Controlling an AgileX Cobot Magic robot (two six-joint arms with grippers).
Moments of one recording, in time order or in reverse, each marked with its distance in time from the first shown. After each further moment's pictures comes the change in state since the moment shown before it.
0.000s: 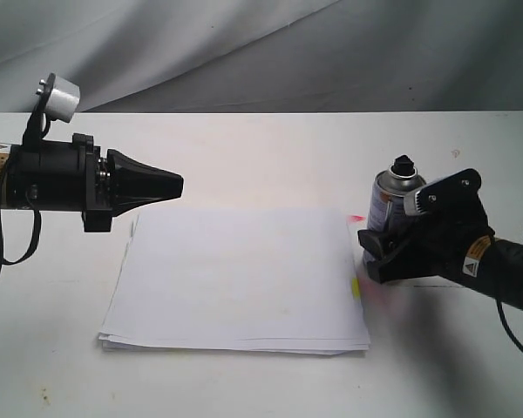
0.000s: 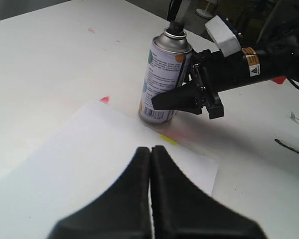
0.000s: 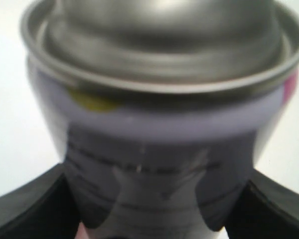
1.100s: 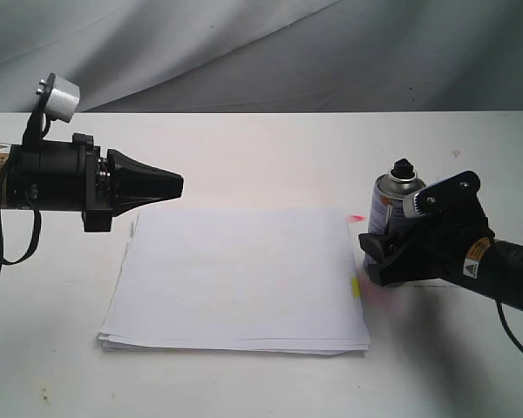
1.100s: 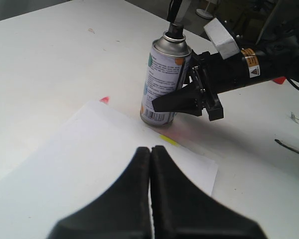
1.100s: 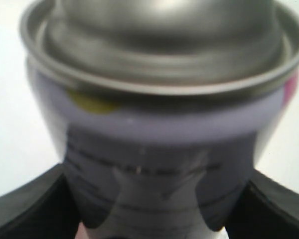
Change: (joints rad) left arm 0.000 0.000 0.000 0.000 0.000 0.002; right arm 0.000 0.000 0.000 -0.002 0.023 0.002
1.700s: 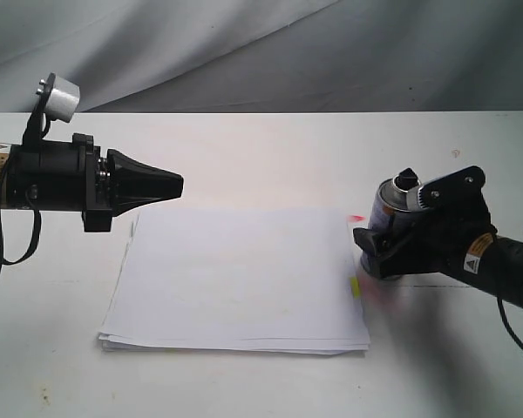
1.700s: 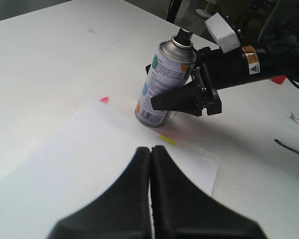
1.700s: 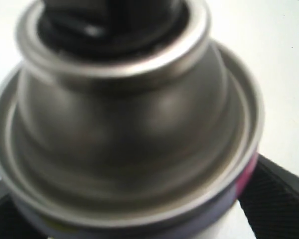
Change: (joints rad) left arm 0.000 0.000 0.000 0.000 0.000 0.000; right arm 0.000 -0.002 0.000 0.030 -0.030 0.000
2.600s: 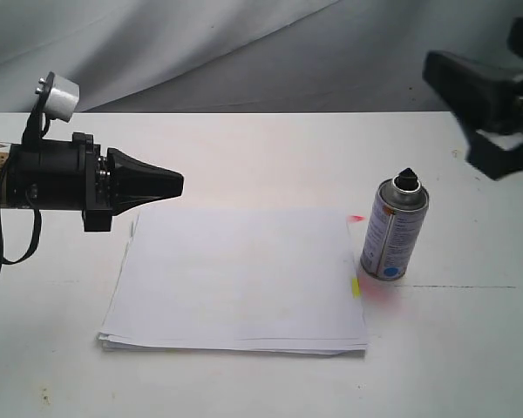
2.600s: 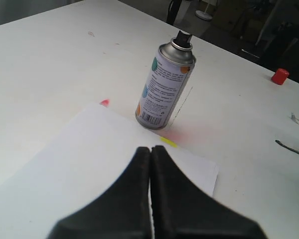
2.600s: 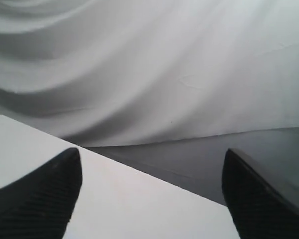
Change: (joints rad) left arm 0.000 0.000 0.000 -0.008 -0.004 0.013; right arm 0.192 -1.061 0.001 -0.032 0.525 0.181
